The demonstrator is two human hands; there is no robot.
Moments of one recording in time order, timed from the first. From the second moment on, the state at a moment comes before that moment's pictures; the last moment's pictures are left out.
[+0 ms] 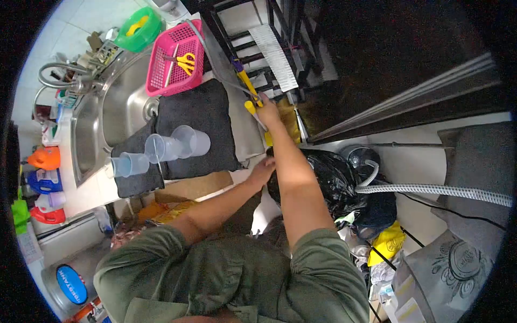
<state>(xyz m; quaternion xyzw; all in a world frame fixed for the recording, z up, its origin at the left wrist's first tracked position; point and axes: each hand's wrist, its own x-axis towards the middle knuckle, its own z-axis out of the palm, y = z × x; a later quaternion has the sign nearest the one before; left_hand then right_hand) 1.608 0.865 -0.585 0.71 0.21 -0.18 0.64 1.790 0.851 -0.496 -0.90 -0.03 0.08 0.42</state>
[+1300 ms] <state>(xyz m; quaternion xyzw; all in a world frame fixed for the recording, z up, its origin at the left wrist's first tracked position) 1.756 1.082 -0.098 0.92 -0.19 0.28 0.18 1.777 0.830 -0.165 -0.95 -0.01 -0.24 0.20</state>
